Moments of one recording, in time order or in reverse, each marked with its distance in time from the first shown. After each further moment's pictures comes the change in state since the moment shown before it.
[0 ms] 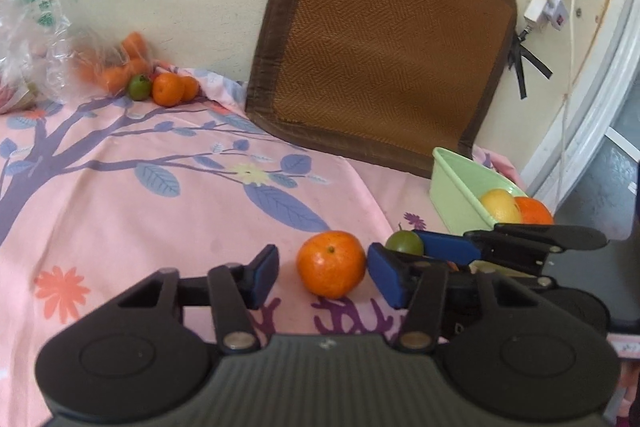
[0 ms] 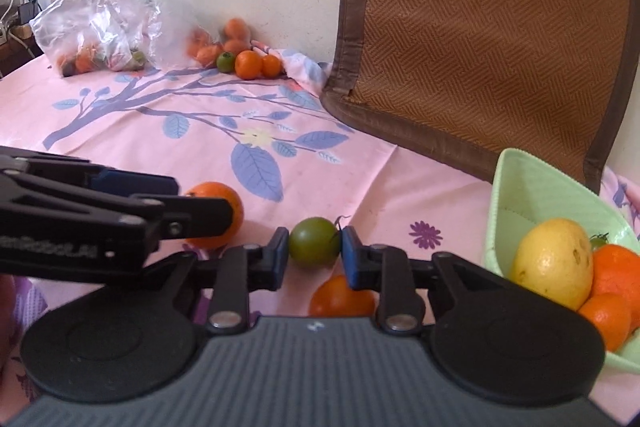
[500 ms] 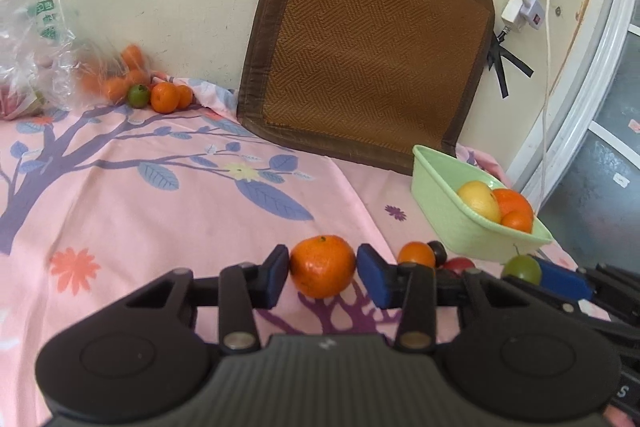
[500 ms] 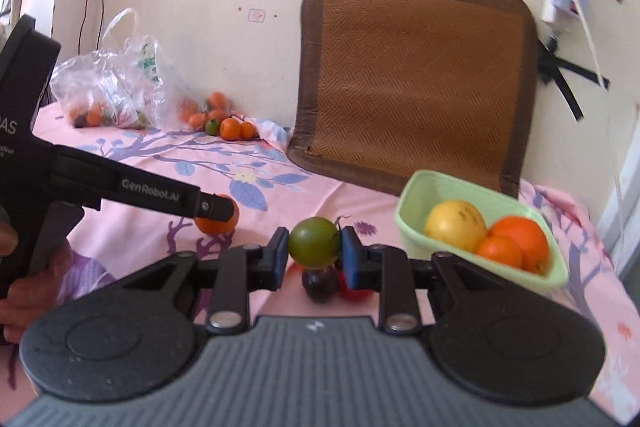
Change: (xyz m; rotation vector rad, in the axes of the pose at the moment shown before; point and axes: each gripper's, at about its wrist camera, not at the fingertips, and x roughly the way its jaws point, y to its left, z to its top) left arm -0.029 -0.009 -0.014 0.024 -0.028 -0.010; right arm -0.102 0.004 -0.053 0.103 -0.207 -0.114
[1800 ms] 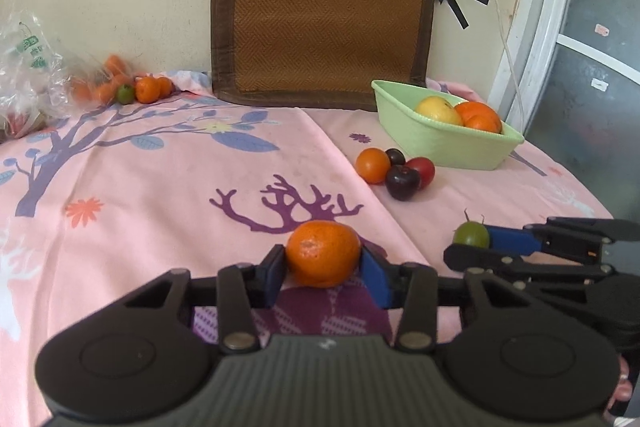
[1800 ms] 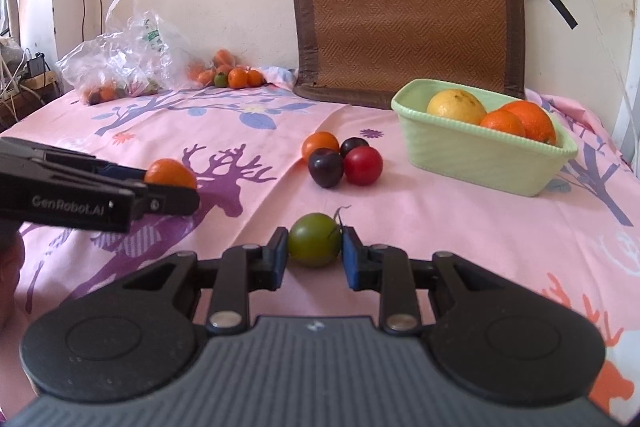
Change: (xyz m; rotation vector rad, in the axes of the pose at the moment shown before) left arm -0.031 -0.042 -0.045 0.194 0.068 0.052; right arm -0.005 -0.005 -0.050 0.093 0.096 0.070
